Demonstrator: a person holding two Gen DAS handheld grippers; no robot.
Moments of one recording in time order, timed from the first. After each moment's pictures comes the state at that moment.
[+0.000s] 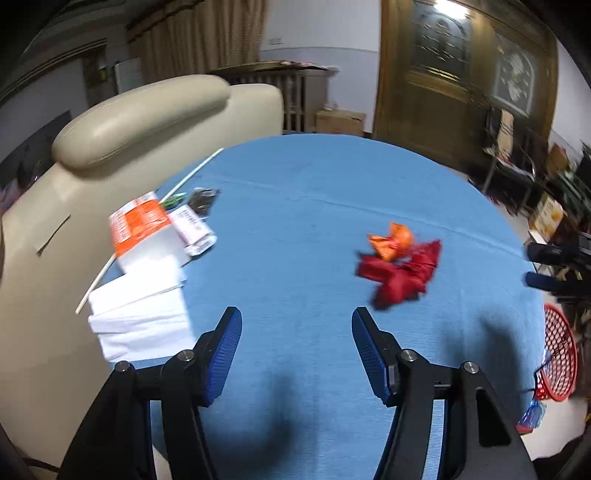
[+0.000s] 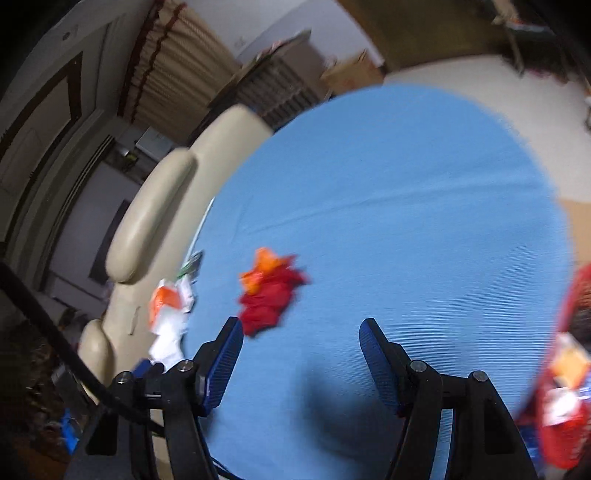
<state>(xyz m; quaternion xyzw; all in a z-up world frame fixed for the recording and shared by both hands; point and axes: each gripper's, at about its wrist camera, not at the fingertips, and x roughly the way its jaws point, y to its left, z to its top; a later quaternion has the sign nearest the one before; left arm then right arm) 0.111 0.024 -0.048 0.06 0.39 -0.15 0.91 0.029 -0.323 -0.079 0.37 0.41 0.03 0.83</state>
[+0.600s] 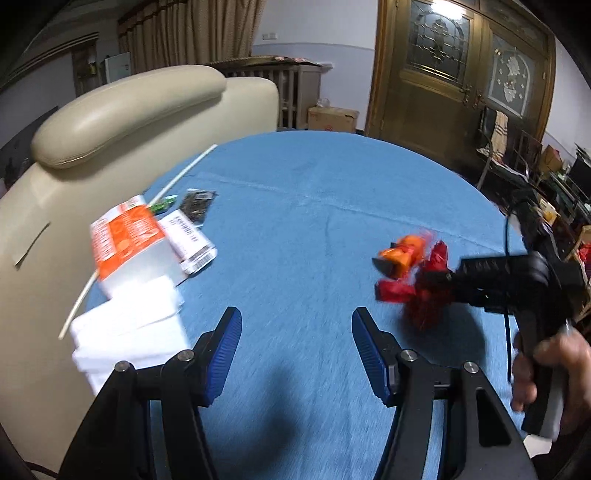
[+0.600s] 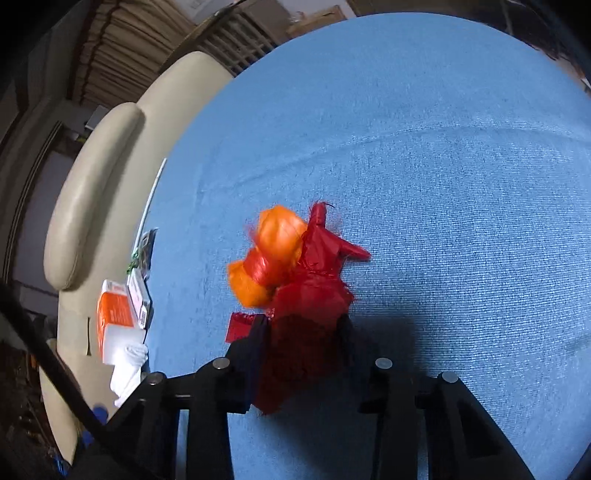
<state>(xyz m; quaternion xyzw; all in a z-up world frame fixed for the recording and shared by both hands) 0.169 0.027 -0.062 0.06 0.40 -0.18 0.90 0.158 -0.237 -0.156 0.36 0.49 -0.02 0.79</state>
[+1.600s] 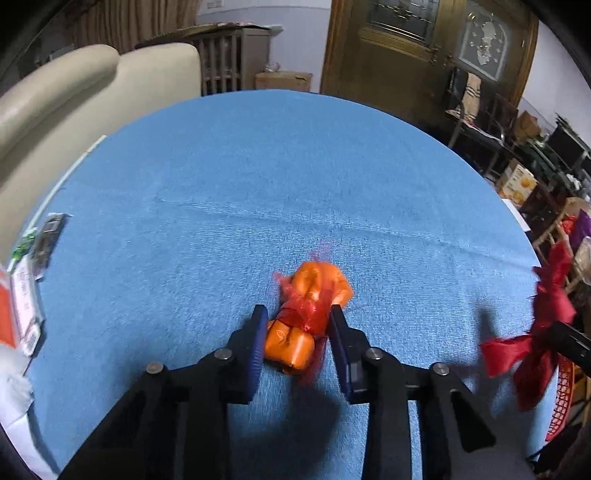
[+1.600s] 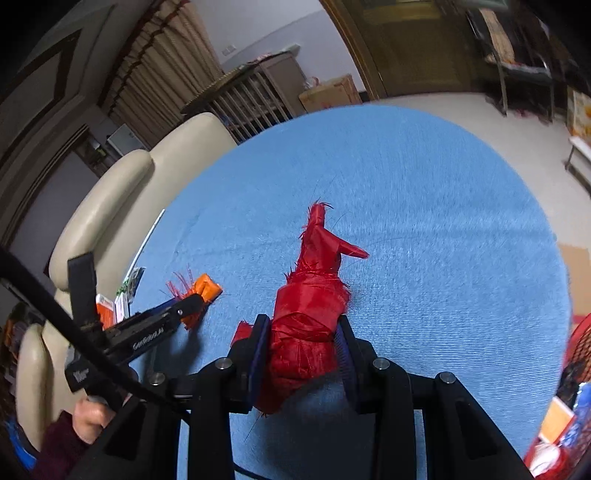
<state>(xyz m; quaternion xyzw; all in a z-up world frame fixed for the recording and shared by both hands) 0.244 -0.136 -0.121 0.09 0.45 -0.24 0.85 0.073 -0.337 -0.118 0.28 0.39 -0.06 0.88</state>
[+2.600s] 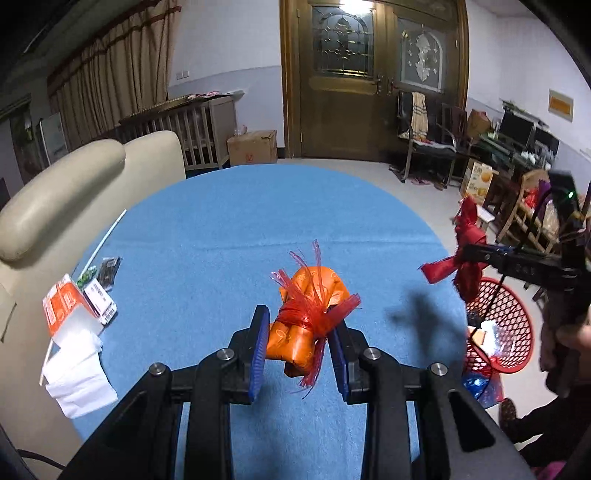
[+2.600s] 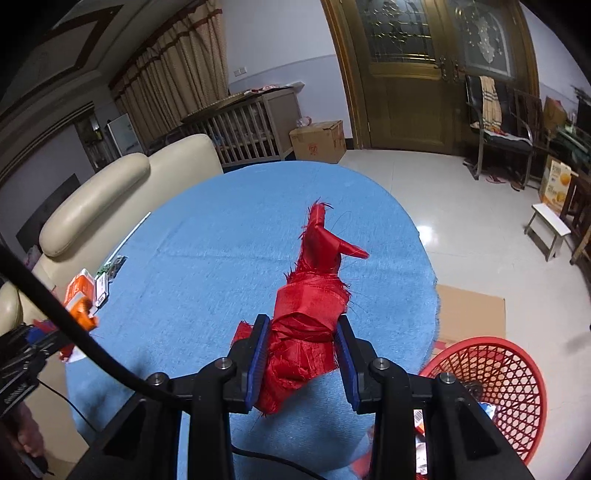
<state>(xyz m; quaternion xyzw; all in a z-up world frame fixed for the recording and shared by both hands) 0.062 -0.097 -0.009 0.12 0.34 -0.30 0.88 -0.042 -0.367 -0.054 0.17 0.36 -0.11 0.91</state>
